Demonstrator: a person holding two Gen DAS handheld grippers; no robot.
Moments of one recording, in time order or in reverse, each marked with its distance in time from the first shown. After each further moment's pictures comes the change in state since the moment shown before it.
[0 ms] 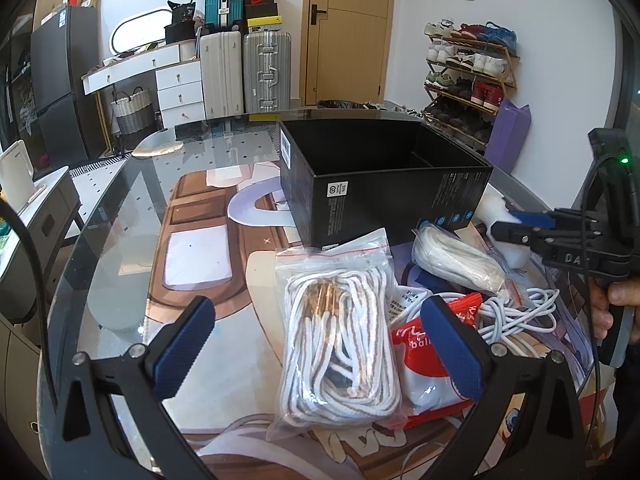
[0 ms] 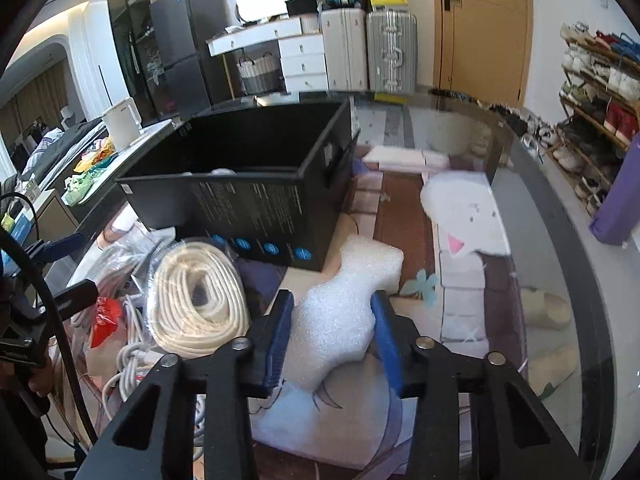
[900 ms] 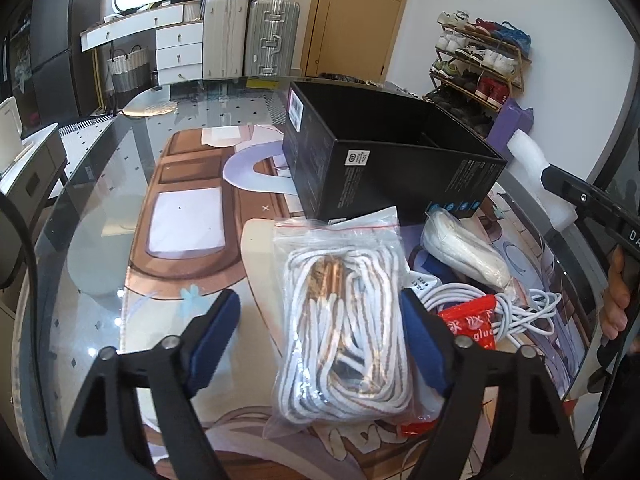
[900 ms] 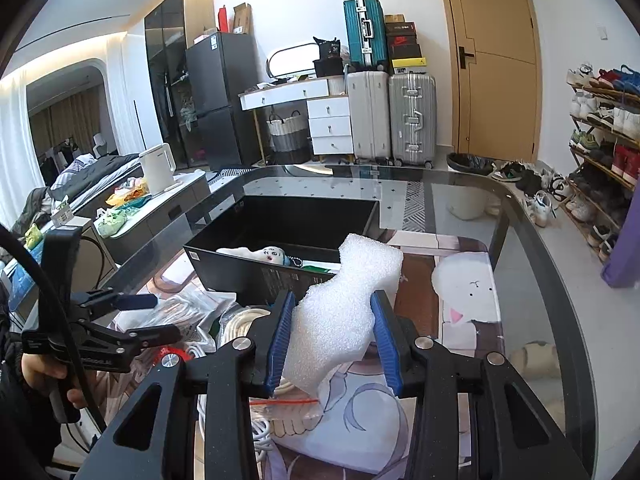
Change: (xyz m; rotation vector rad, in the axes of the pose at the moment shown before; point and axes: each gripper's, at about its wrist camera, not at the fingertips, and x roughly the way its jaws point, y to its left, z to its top) left arm 0.015 0.012 -0.003 -0.088 0.109 -0.066; right arm -0.065 0.010 0.014 -0.027 -0.214 0.087
